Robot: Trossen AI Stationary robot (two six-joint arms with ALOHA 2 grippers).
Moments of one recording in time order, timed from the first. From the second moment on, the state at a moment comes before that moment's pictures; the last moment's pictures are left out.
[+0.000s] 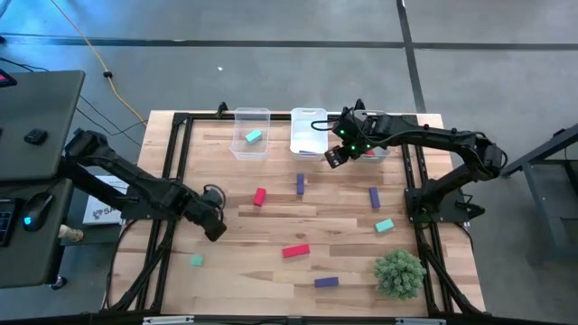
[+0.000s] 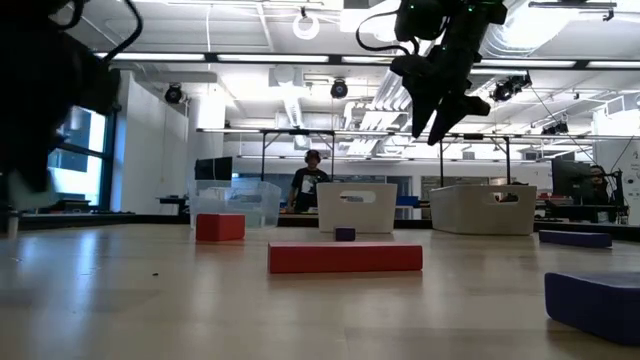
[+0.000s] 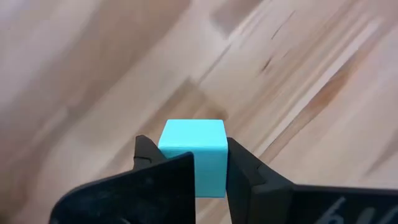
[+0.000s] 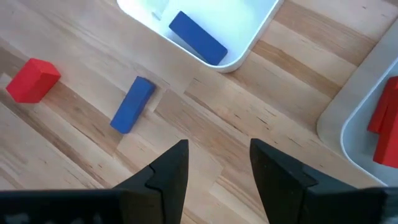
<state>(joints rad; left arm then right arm) -0.33 1.06 0.54 -0.75 -0.12 -1.21 -0.37 1.45 1.20 -0.89 0.02 0.63</state>
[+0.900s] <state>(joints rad) 0.34 0.86 0.54 -0.24 -0.15 -0.61 -0.37 1.45 1.20 -0.84 0.01 0.62</state>
